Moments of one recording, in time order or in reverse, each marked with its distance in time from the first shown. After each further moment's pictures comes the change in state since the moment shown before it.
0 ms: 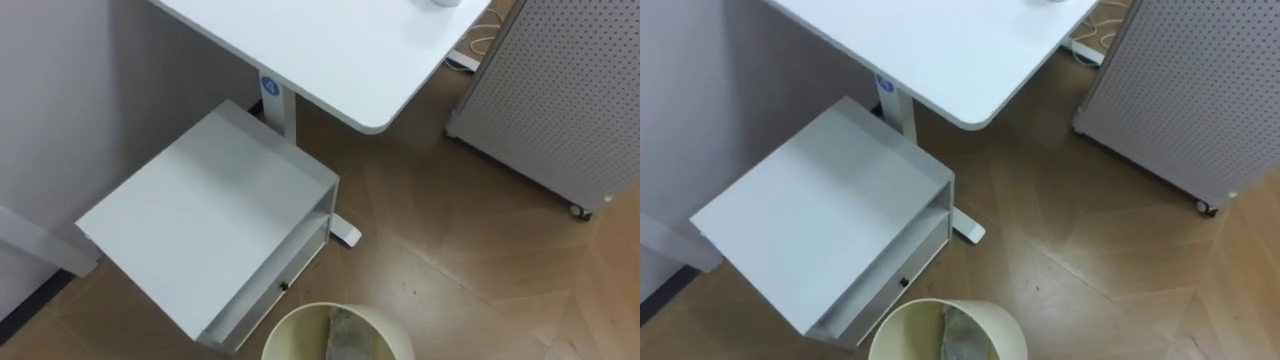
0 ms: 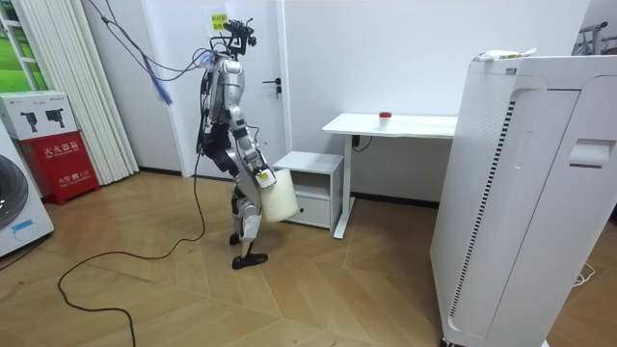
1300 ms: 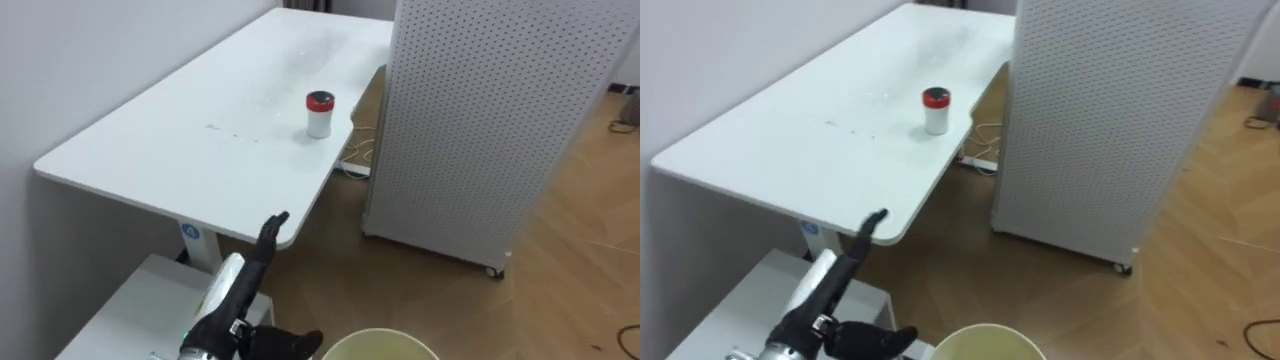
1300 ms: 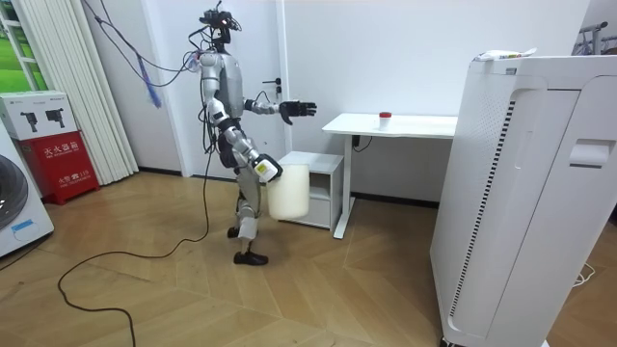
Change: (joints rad) left arm 0.353 0.125 0.558 -0.860 0.010 -0.113 0.274; right arm 0.186 -0.084 -0.237 -0.141 -0.174 -0.003 0.067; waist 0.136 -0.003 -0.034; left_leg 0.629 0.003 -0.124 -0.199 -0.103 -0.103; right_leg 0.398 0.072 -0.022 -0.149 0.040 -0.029
